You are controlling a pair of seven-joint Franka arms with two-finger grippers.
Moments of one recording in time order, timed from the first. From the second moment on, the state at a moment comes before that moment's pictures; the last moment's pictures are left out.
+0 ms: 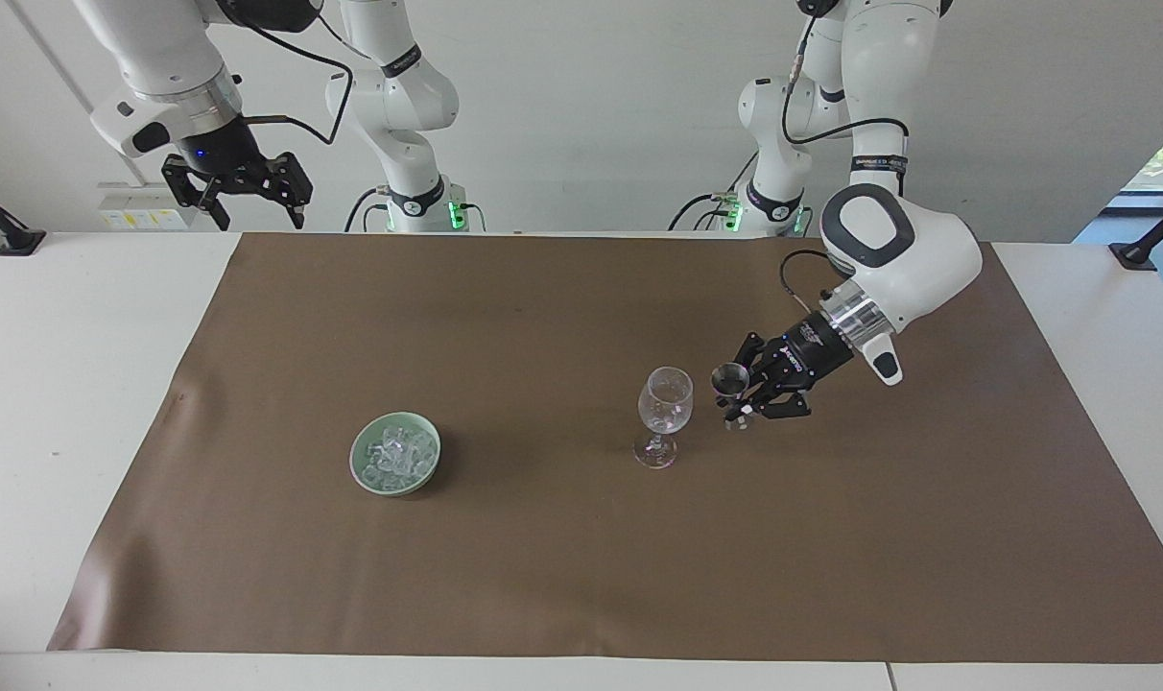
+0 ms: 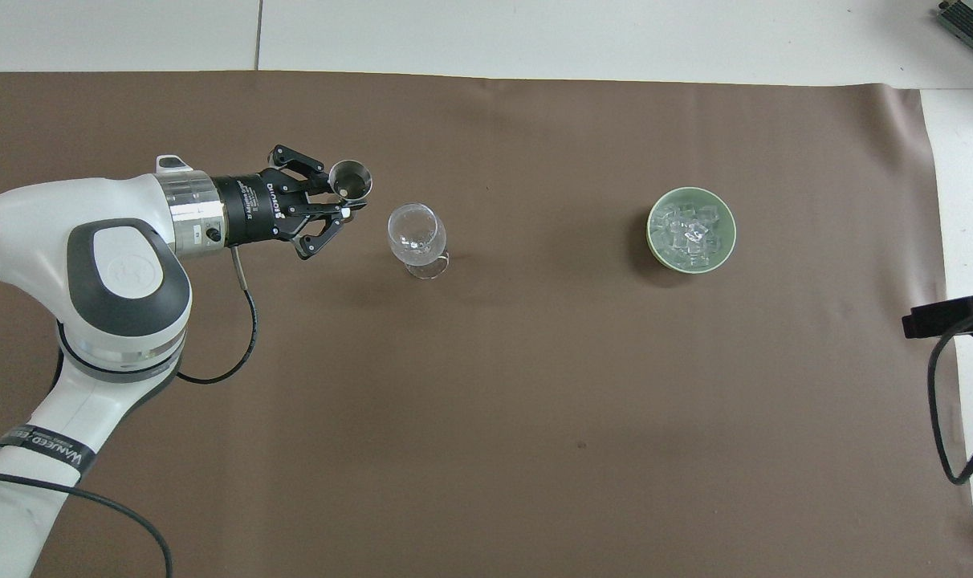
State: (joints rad) left arm -0.18 0.19 -0.08 -1.93 -1.16 2.38 -1.25; right arm -0.05 -0.15 -0.03 -1.72 -0.04 1.53 -0.13
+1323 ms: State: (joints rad) left arm -0.26 0.19 -0.09 -1.93 -1.14 2.52 -1.10; right arm -0.05 -0.15 -0.03 -1.72 -0.04 1.53 -0.13
